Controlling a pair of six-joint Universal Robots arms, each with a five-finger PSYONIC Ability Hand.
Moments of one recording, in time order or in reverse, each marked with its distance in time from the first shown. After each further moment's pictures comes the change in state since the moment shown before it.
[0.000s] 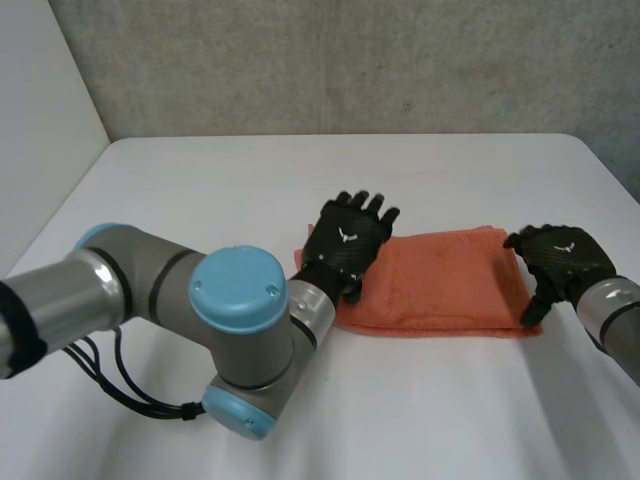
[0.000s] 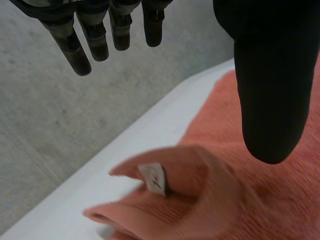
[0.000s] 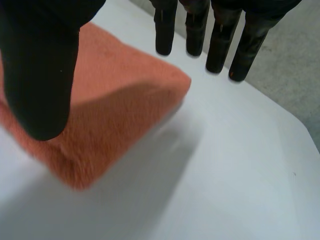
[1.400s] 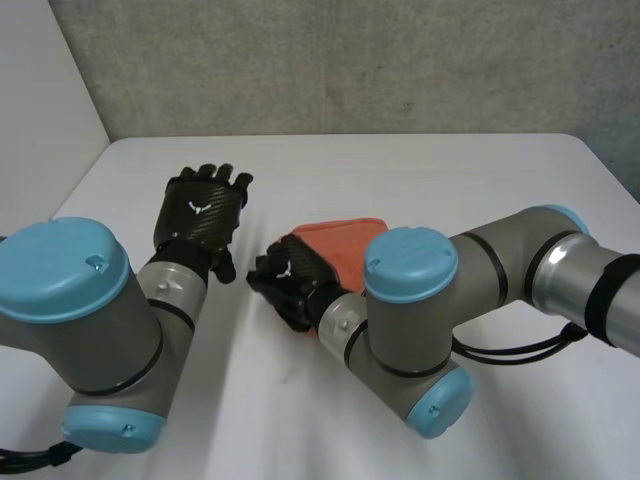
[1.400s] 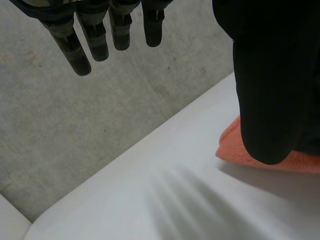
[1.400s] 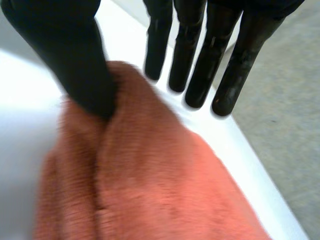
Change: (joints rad) left arm 0.224 0.414 -0.389 -0.012 -0.186 -0.009; right arm 0.743 0.424 -0.636 0.068 0.033 -0.188; left_hand -0.003 -0.004 -0.005 -0.003 0.000; right_hand 0.411 0.588 0.599 0.592 0.590
